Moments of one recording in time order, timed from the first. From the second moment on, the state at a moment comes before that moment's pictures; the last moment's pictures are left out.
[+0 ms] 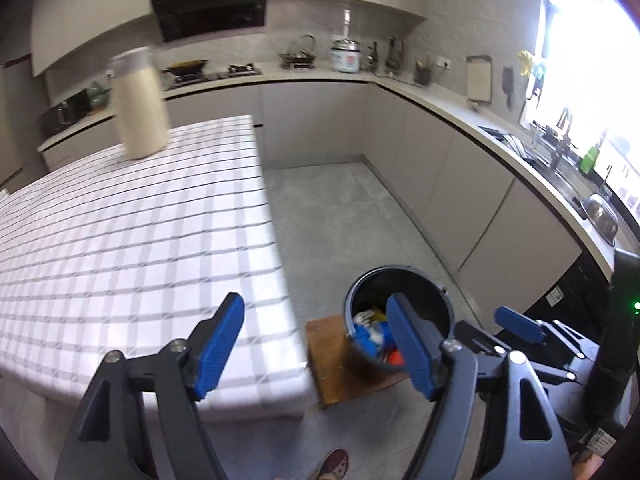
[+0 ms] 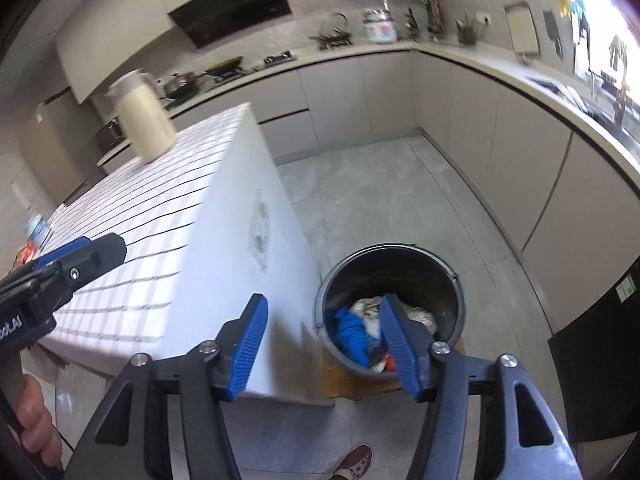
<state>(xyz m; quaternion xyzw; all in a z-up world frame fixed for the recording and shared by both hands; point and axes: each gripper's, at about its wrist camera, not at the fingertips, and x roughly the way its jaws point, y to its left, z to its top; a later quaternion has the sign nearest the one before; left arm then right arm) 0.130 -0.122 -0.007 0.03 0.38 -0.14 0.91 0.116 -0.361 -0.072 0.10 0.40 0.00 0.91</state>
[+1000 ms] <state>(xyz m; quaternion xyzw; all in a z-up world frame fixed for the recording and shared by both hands) -0.004 -0.036 0.001 0.00 0.37 -0.05 0.93 -0.059 -0.247 0.002 0.05 0.33 -0.02 0.94</state>
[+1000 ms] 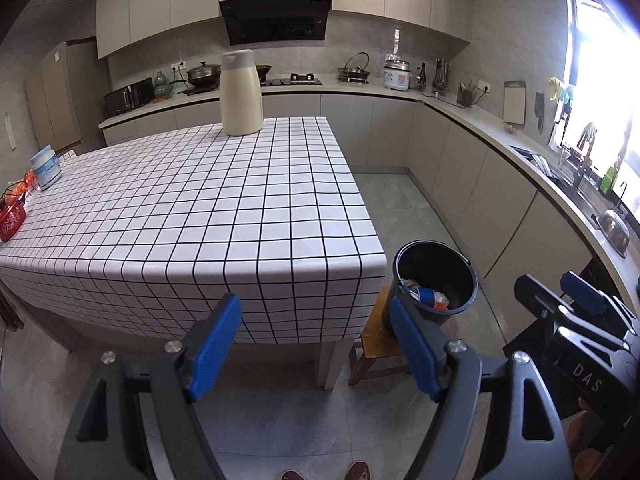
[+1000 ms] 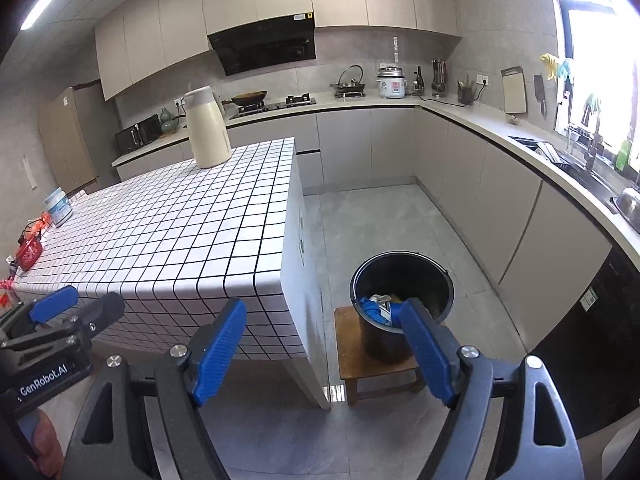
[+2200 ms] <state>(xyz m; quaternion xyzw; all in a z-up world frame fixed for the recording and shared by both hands) -0.009 -0.048 0.003 0.01 0.37 -0.03 0.93 -0.049 -0.268 0.001 0.05 0.33 0.00 0.94</state>
